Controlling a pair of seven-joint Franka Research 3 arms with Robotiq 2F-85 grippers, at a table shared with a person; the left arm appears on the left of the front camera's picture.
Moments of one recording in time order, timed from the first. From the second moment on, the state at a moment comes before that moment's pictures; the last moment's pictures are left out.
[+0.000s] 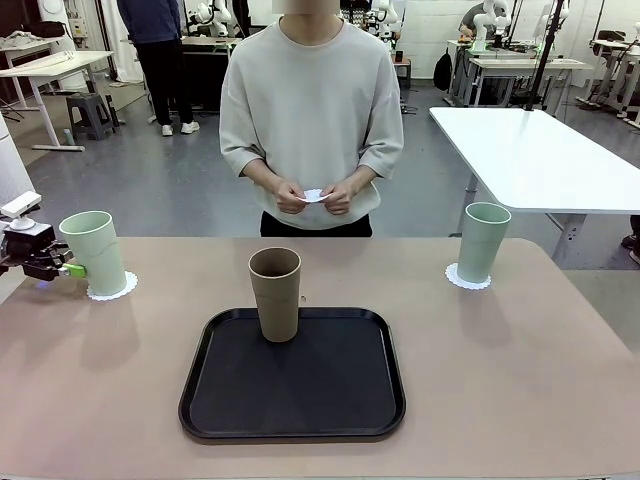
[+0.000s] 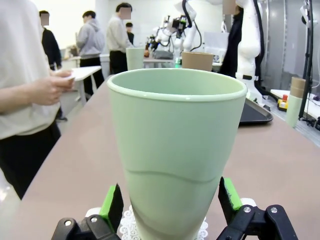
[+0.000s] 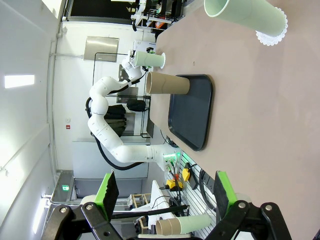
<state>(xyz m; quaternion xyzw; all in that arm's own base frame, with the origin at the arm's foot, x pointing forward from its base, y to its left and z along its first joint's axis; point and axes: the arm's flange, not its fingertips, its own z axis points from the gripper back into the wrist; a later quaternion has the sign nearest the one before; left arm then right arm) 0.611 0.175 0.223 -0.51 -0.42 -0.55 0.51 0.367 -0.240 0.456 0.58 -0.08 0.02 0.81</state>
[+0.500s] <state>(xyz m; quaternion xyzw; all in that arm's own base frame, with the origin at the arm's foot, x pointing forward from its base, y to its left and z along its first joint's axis) 0.612 0.176 0.224 -0.51 -0.41 -0.55 0.52 0.367 -0.240 0.456 0.58 -0.08 0.02 0.81</state>
